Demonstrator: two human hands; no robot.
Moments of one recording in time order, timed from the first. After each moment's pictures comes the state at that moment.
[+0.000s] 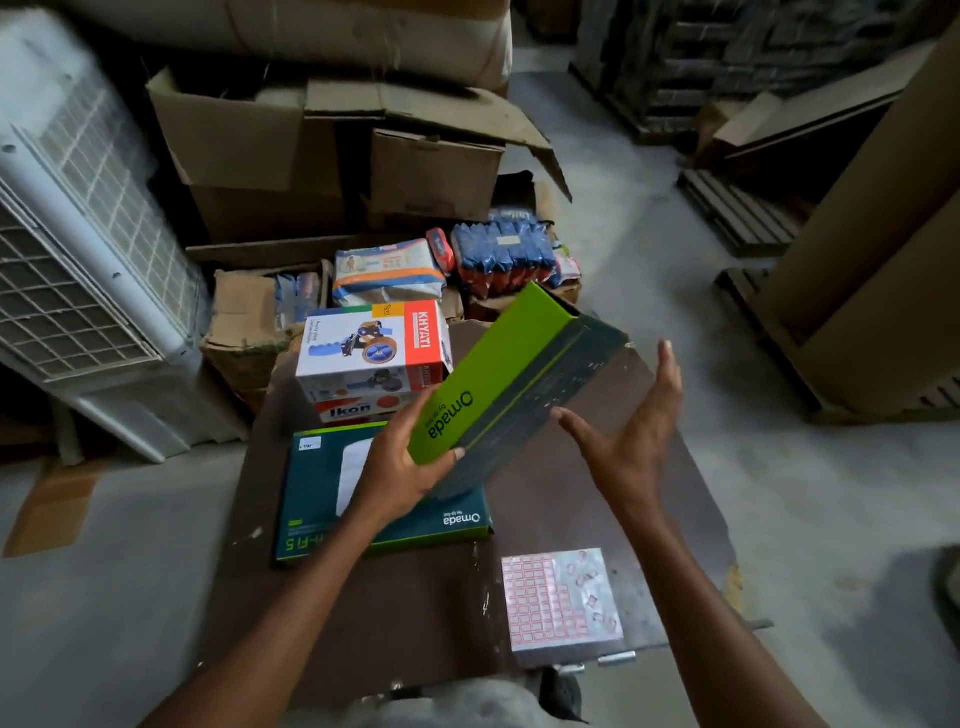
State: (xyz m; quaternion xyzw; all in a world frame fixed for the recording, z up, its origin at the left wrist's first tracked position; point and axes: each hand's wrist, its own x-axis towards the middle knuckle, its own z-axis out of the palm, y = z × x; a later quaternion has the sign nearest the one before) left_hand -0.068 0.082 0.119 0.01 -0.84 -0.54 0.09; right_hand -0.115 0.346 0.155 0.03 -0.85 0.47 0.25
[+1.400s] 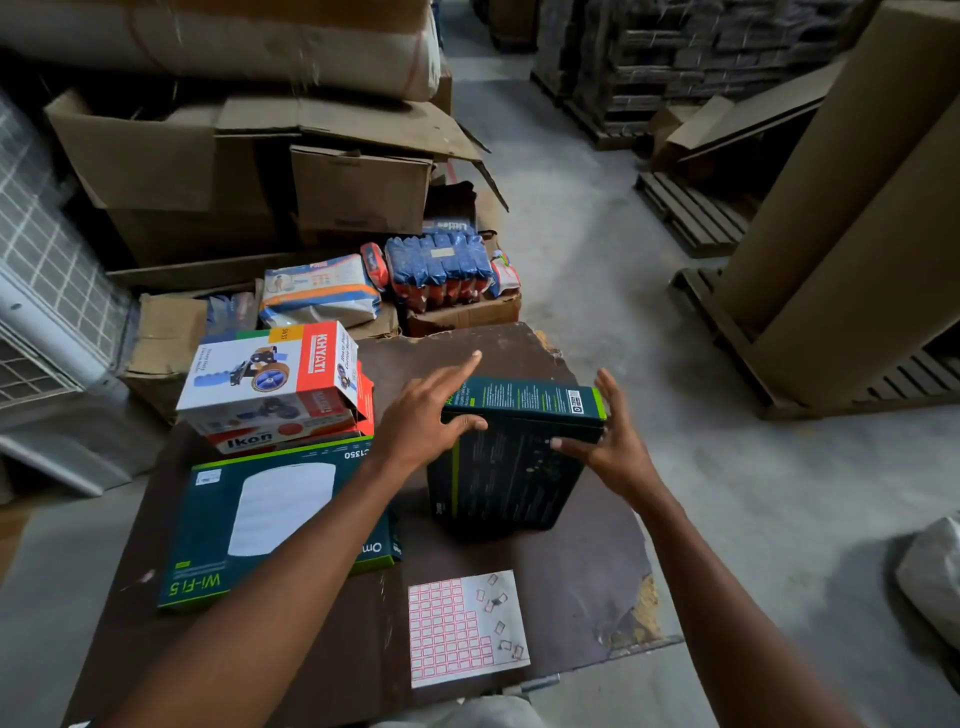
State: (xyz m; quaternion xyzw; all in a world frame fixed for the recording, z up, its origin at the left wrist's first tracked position) left_hand -0.191 0.244 0.143 -0.10 -0.95 -0.28 0.07; right_hand -0.192 0.530 0.125 0.02 -0.81 0.58 -0.07
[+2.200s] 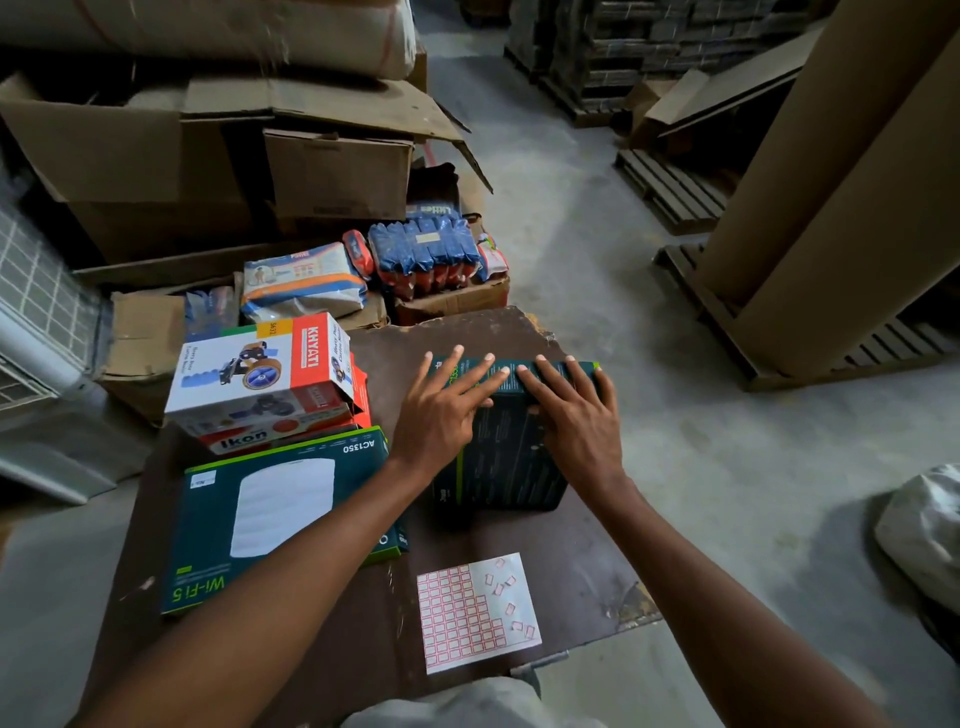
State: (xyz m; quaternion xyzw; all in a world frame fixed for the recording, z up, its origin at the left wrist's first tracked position) left_hand -0.194 0.258 0.123 -0.20 -0.96 -0.10 0.19; right_hand -0.188 0.474 0.118 0.16 -0.97 0.06 0.19
